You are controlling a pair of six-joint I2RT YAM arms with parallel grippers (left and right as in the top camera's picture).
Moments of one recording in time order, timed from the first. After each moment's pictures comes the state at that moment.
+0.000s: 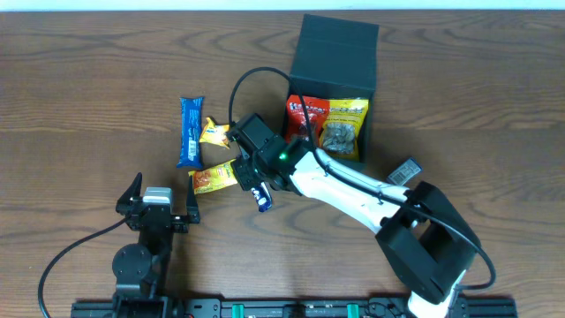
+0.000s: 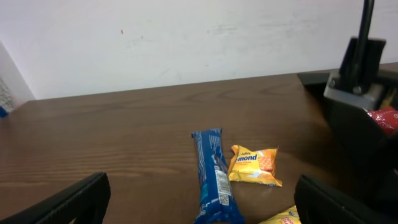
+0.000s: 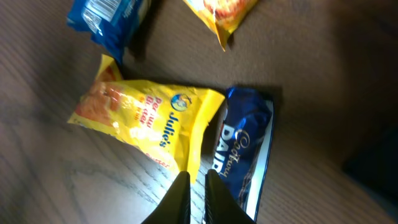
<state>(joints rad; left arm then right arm) -0.06 0.01 0.02 -0.11 -0.01 0.09 0.84 1.93 1.33 -0.45 -0.11 0.34</state>
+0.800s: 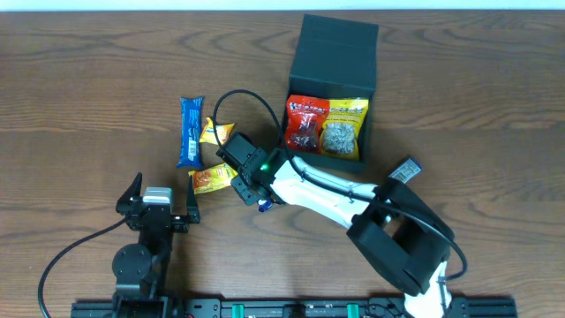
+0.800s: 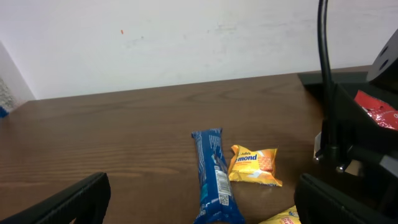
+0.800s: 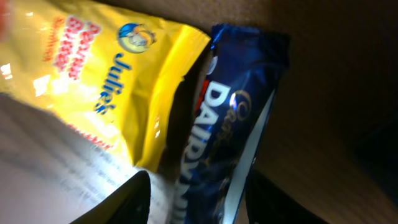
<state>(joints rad) -0.06 0.01 0.02 -0.11 -0.01 0.09 0.91 2.04 1.34 -0.53 0.07 0.25</state>
